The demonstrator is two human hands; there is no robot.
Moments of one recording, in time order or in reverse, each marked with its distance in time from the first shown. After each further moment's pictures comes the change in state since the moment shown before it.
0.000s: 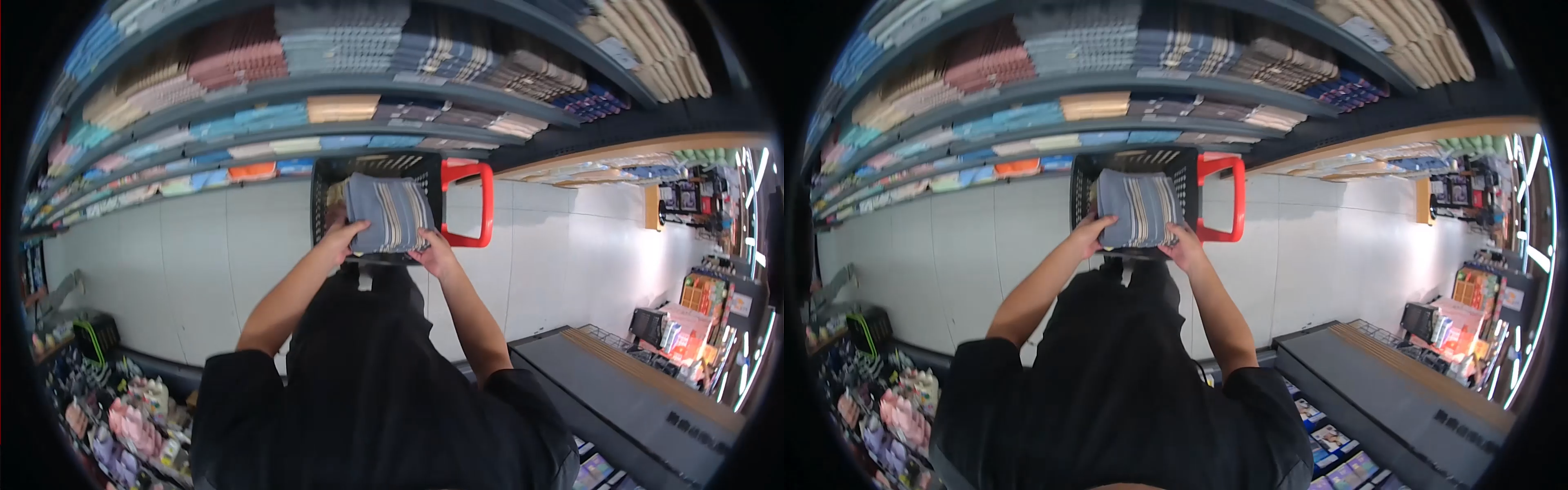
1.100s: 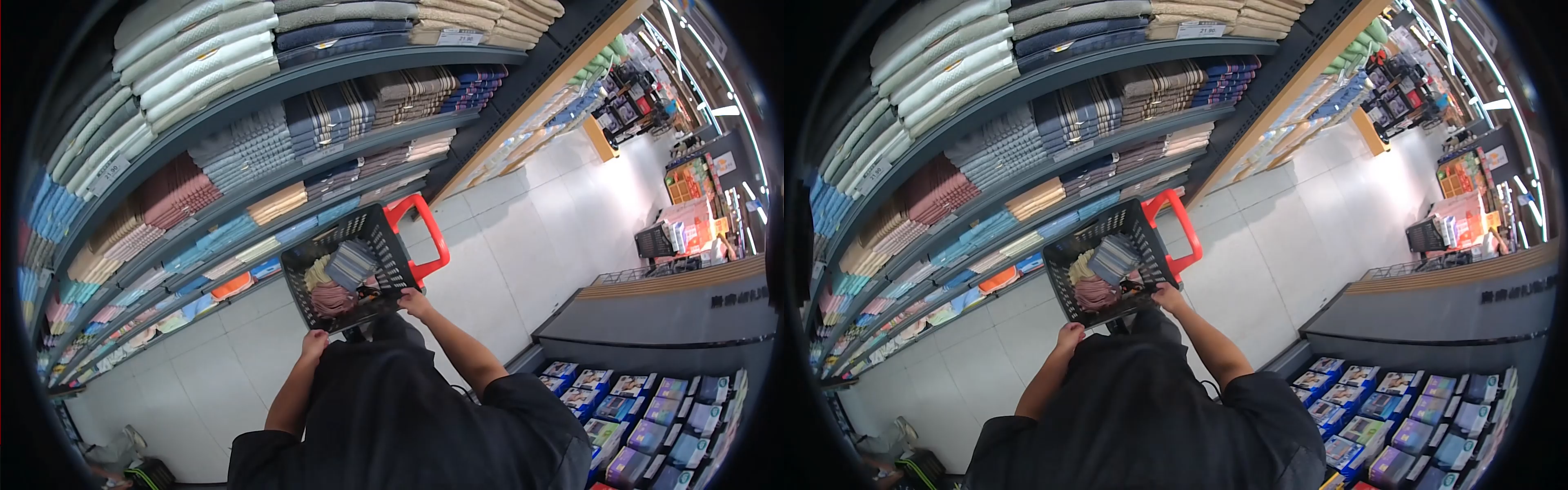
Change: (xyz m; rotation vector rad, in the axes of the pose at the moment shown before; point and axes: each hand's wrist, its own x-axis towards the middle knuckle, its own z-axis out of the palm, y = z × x) left_hand 0.032 -0.112 -0.150 0.632 0.182 -0.005; right_hand 0.041 0.084 -0.102 -0.897 0.318 -0.292
